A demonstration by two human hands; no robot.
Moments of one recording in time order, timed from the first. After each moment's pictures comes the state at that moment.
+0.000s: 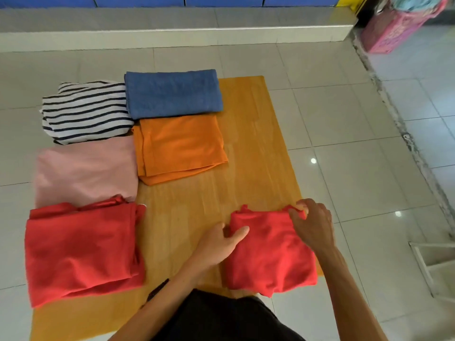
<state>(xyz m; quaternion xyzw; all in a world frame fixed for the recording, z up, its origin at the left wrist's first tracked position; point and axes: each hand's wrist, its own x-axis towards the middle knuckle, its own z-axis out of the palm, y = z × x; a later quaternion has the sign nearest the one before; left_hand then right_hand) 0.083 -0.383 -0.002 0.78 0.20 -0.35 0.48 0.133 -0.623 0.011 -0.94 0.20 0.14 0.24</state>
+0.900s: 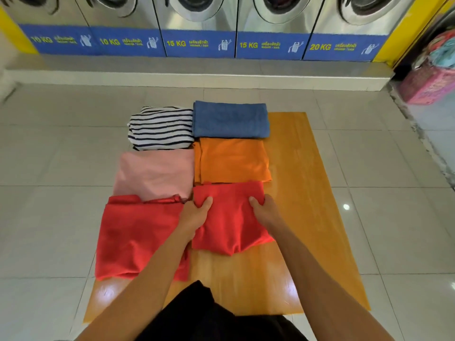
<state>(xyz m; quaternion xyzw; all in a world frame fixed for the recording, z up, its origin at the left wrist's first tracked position) 0.100 -0.227 0.003 0.73 0.40 -0.09 0.55 0.172 -0.424 -0.014 -0.85 0.11 0.23 0.46</state>
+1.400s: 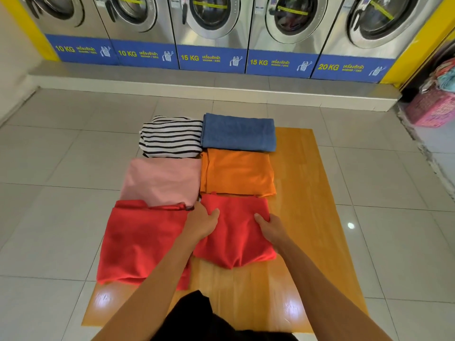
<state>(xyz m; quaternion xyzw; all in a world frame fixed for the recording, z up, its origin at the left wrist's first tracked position) 0.106 -0.236 0.025 0.83 0.33 -0.15 0.42 0.175 -0.436 -0.034 -0.83 0.12 0.27 0.48</state>
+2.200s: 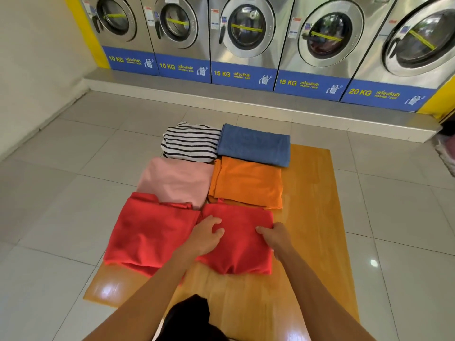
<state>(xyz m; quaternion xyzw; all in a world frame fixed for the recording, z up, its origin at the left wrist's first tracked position) 0.075 -0.256 0.010 0.87 0.24 -0.13 0.40 0.190 -0.444 -0.025 -0.84 0.11 0.30 0.44</state>
